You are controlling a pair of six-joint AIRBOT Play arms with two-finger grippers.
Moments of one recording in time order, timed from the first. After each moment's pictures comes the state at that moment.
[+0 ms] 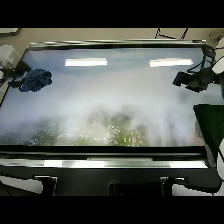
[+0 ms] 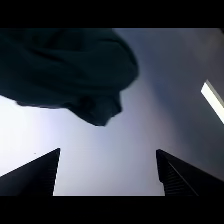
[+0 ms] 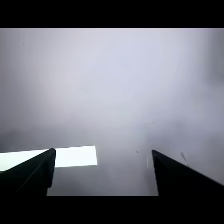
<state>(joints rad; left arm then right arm) 0.33 -1.71 1.69 1.31 -0.80 -2.08 -0.16 -1.47 1.60 -1.38 1.20 1.59</state>
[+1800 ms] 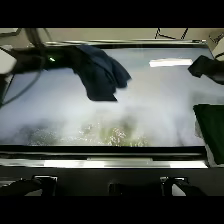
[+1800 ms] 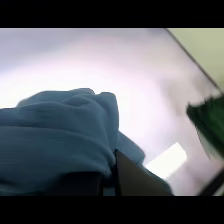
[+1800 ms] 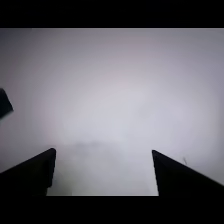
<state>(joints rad) -0.40 -1.34 1.68 0.98 -0.94 -1.42 -0.16 -1.10 1.60 -1.35 1.26 1.58</state>
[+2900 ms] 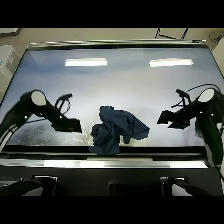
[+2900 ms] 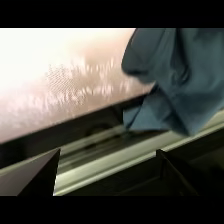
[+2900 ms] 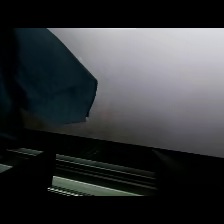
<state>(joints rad) -0.23 -1.31 1.07 1.12 -1.45 -1.52 -0.16 -1.29 1.07 -1.20 1.44 1.44</state>
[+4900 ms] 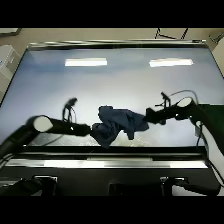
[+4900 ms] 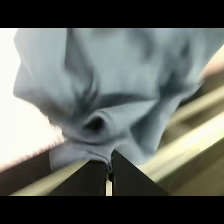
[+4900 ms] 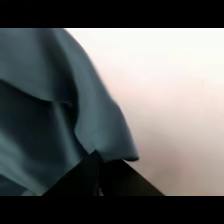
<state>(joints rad) -0.43 -1.05 0.85 1.01 -0.95 -1.61 -0.07 -1.44 1.00 -0.85 1.11 1.37</state>
